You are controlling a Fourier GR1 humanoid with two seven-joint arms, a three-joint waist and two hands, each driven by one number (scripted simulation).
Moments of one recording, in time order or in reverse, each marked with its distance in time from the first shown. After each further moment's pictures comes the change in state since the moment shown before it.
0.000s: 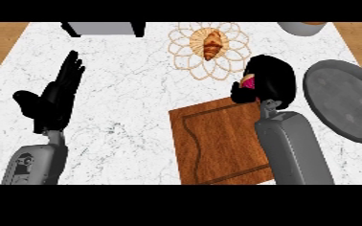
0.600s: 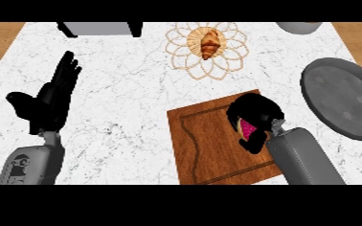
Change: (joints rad) left arm 0.008 0.009 0.015 -0.003 0.011 -0.003 -0.006; right arm 0.123 -0.197 0.197 0.127 -0.121 0.381 -0.823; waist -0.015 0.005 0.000
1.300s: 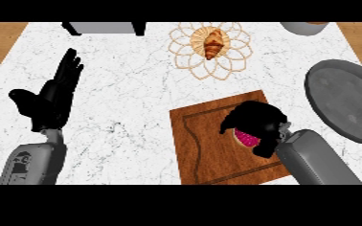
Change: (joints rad) left arm -0.018 0.004 -0.018 0.002 0.008 0.013 0.006; right arm -0.019 -0.155 0.169 -0.101 -0.051 0.084 -0.202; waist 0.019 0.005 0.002
